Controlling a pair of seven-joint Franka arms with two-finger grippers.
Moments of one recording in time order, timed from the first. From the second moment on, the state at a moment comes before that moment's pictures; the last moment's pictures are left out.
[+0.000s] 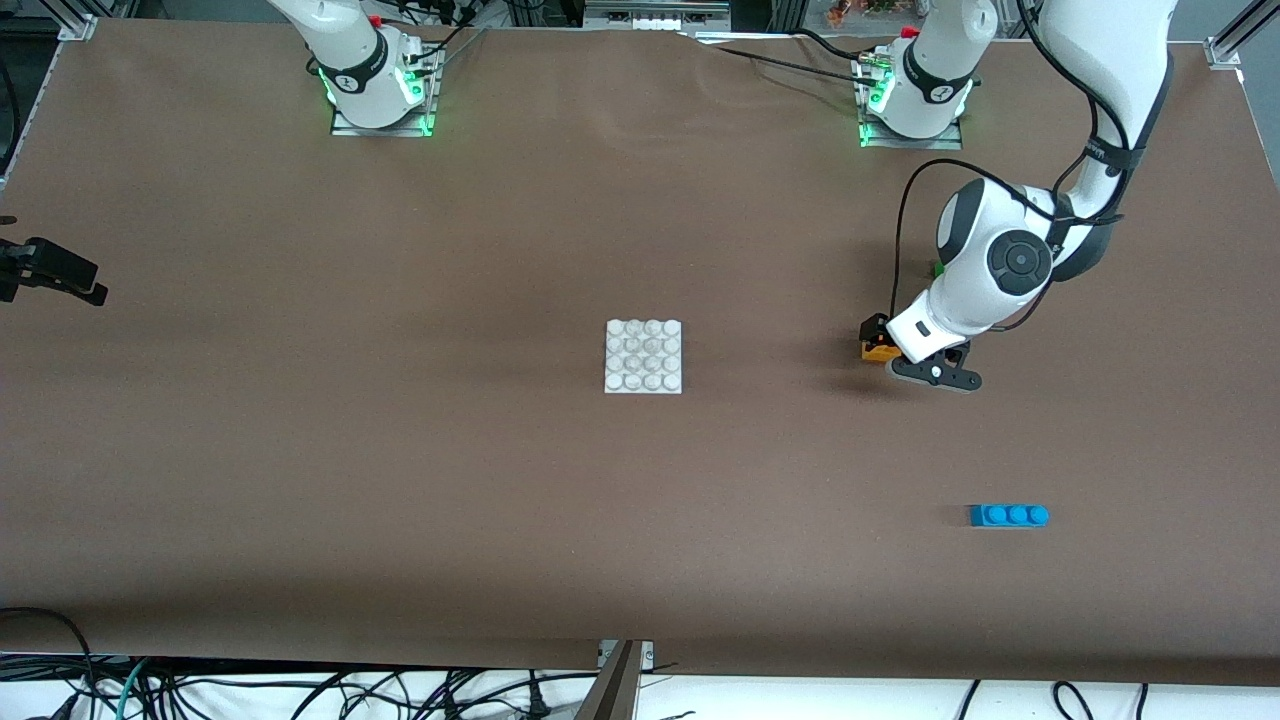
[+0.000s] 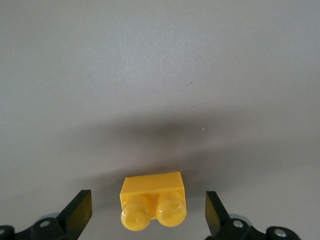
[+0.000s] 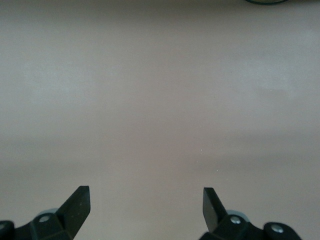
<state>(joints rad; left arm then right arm) -0.01 0.33 -0.19 -2.20 0.03 2.47 -0.02 -0.04 0.14 -0.08 -1.50 -0.02 1.67 -0.10</state>
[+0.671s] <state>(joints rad) -0.01 0.35 -0.19 -2.22 0.03 2.47 -0.02 -0.04 0.14 -0.08 -1.50 -0.02 1.67 -0.10</state>
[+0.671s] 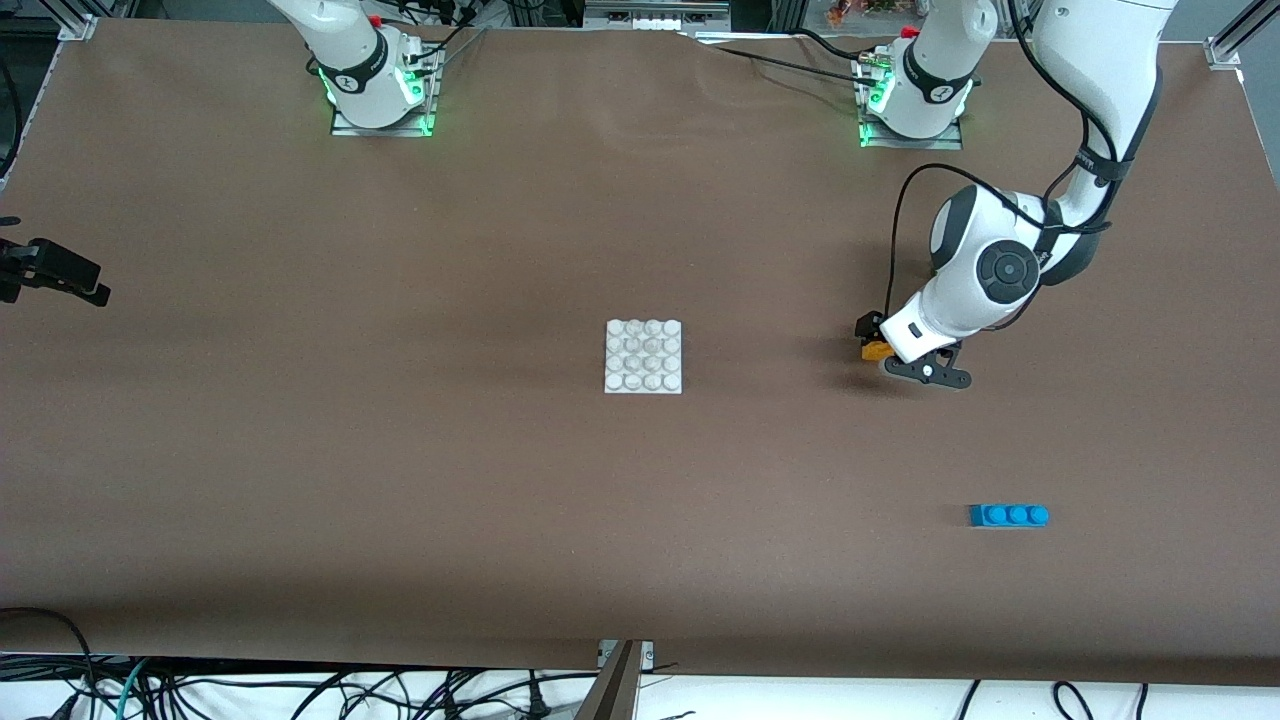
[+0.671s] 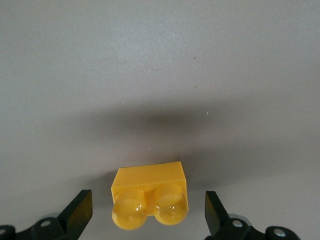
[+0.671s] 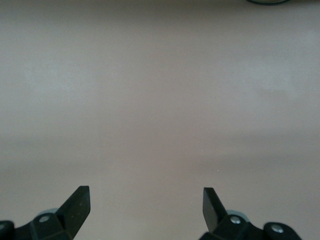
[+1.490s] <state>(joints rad) -0.01 0.35 -0.19 -2.21 0.03 2.46 -0.02 -0.04 0.14 -0.08 -1.50 -0.02 1.67 -0.10</state>
